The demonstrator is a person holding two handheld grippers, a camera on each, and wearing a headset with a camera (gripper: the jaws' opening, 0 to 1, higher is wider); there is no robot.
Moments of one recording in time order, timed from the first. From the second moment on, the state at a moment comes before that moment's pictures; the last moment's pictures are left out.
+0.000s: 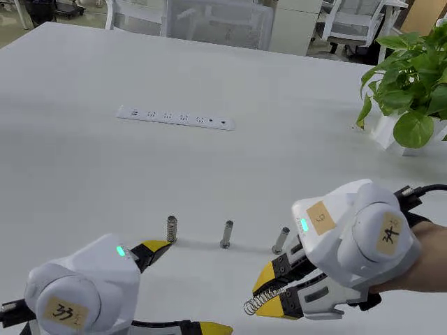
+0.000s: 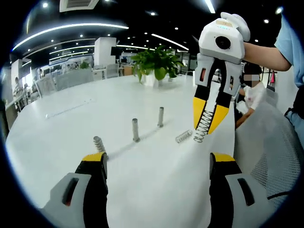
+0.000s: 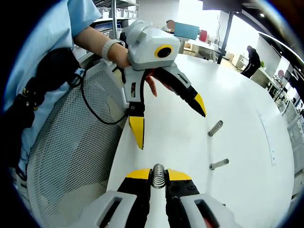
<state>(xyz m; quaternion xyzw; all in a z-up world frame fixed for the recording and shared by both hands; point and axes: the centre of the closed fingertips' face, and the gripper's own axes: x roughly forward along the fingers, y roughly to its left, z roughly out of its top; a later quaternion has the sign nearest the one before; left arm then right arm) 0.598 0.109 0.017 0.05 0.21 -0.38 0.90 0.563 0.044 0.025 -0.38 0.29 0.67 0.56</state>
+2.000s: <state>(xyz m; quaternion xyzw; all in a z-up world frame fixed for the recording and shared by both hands) 0.597 0.147 0.003 0.03 0.22 -0.33 0.92 0.678 0.068 0.045 -0.52 0.30 0.66 0.45</state>
